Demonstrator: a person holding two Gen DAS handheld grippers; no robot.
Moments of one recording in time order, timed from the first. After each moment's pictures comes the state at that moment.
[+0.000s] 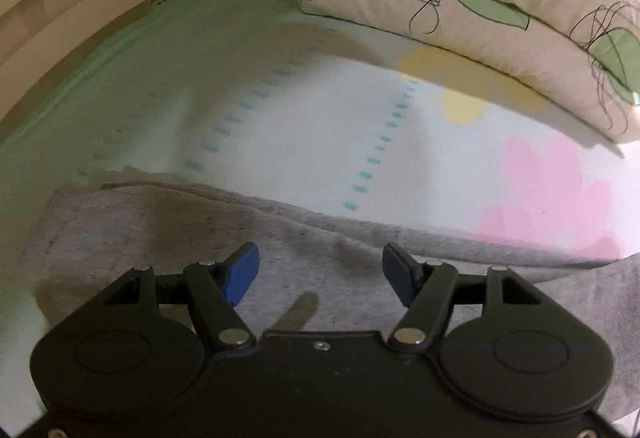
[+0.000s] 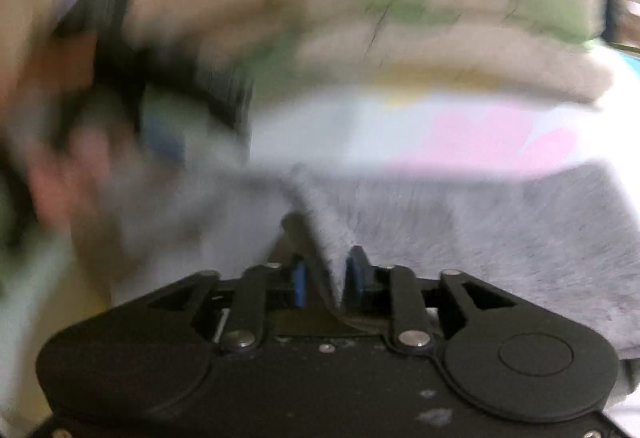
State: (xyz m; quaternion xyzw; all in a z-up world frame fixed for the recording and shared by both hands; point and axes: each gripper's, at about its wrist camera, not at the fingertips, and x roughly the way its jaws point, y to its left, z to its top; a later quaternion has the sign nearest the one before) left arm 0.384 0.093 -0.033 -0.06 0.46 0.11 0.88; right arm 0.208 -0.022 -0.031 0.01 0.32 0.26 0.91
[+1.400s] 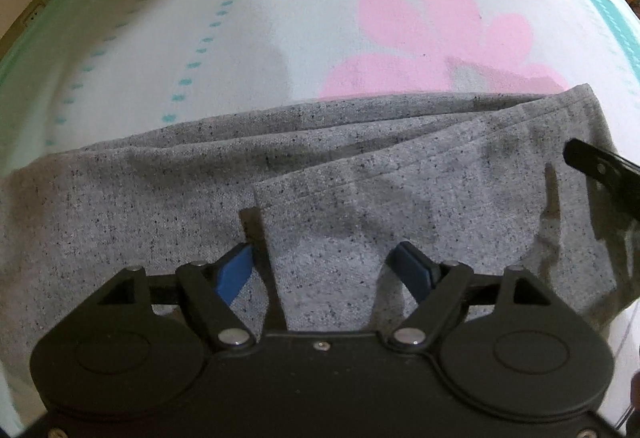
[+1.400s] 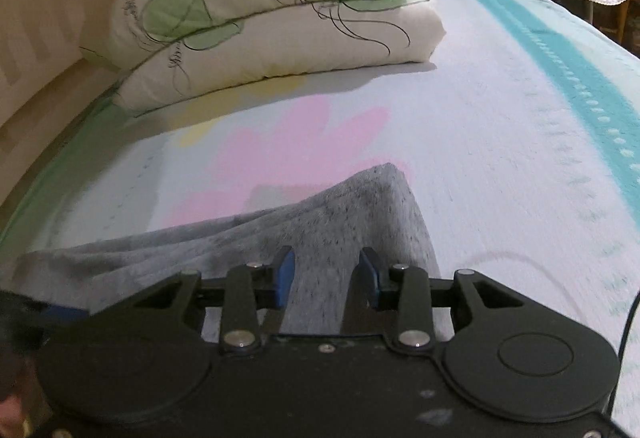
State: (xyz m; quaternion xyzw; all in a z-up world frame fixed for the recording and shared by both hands) left arm 0.382 -0.013 -0.089 0.04 0.55 -0.02 0.83; right arm 0.290 -0.149 -0.027 0.13 0.35 0.07 0.92
